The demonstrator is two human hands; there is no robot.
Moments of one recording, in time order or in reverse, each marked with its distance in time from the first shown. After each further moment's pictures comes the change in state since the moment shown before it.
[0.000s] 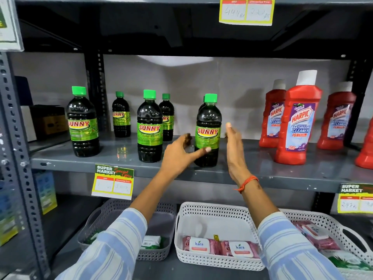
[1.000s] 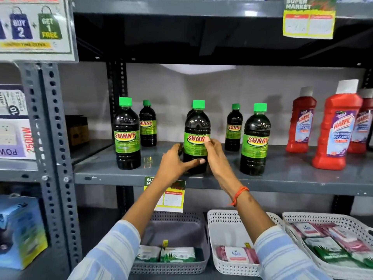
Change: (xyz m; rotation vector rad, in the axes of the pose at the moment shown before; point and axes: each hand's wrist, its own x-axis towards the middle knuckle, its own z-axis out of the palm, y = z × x) left_hand 0.007 -0.076 -0.125 0.014 -0.051 0.008; right_hand -0.039 0.020 0.154 -0.196 -0.174 -0.005
